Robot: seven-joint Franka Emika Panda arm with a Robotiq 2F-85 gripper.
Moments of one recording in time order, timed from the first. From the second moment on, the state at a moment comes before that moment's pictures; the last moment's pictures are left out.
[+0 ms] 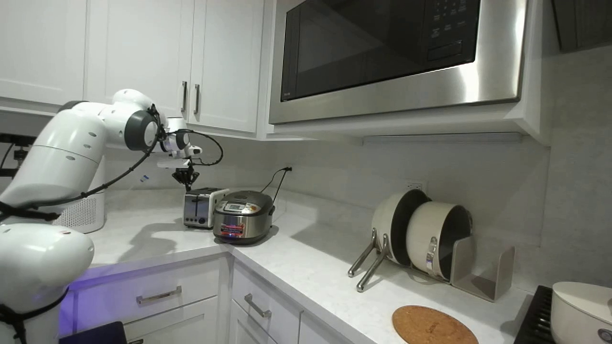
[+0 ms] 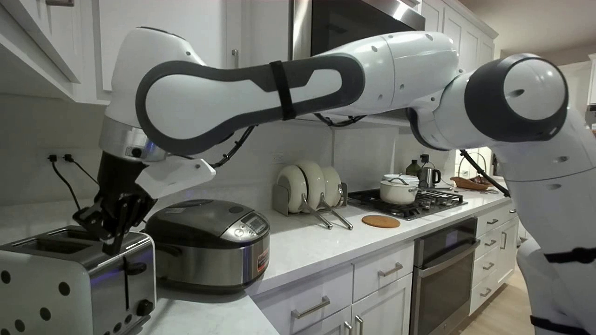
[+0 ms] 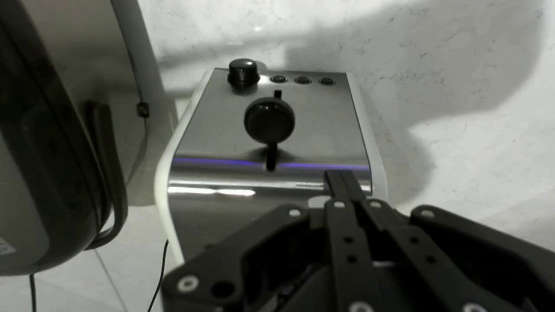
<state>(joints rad) 0.67 0.40 0.29 -1.42 -0.26 2.13 0.25</state>
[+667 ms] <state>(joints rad) 0.64 0.39 0.28 -1.39 -0.26 2.08 0.25</state>
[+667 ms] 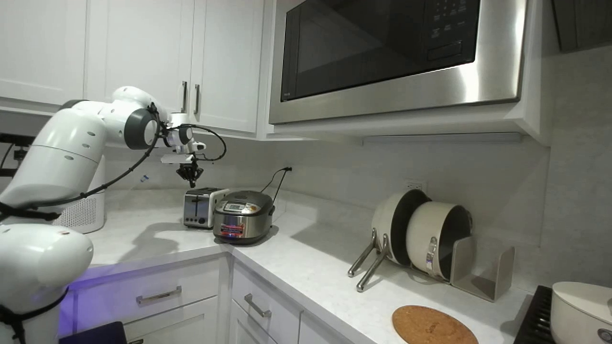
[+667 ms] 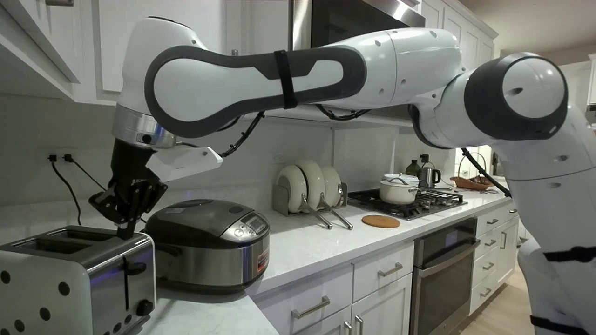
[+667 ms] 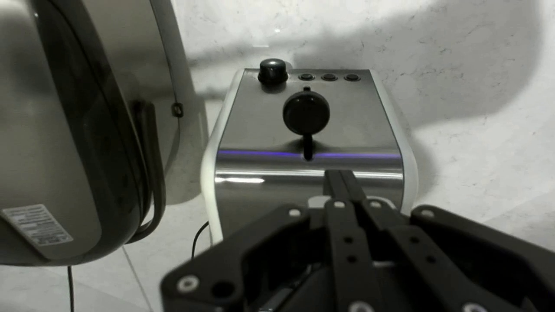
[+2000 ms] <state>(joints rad) 0.63 0.43 0.28 -1.45 -0.25 2.08 0.25</state>
